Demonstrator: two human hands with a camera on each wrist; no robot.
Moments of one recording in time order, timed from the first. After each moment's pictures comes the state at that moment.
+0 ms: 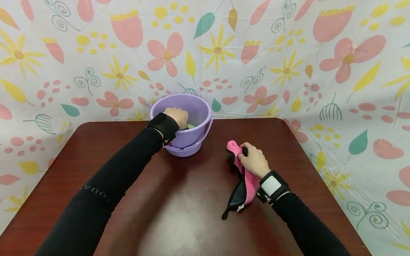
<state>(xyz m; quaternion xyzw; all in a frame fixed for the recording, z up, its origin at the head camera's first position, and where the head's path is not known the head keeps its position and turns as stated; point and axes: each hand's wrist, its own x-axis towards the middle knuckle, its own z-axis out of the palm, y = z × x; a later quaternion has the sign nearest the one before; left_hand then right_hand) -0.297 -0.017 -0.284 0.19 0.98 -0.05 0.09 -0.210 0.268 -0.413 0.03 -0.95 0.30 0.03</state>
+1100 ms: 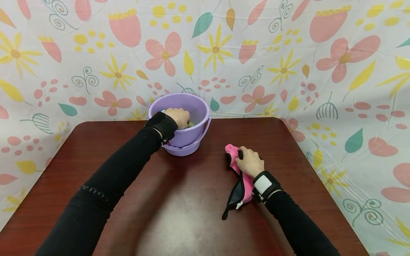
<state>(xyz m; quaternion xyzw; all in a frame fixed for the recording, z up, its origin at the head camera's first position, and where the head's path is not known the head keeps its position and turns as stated) -0.300 -0.015 -0.284 0.23 0.97 -0.03 0.11 -0.214 0.268 -0.435 0.00 -0.97 0.22 -0.02</state>
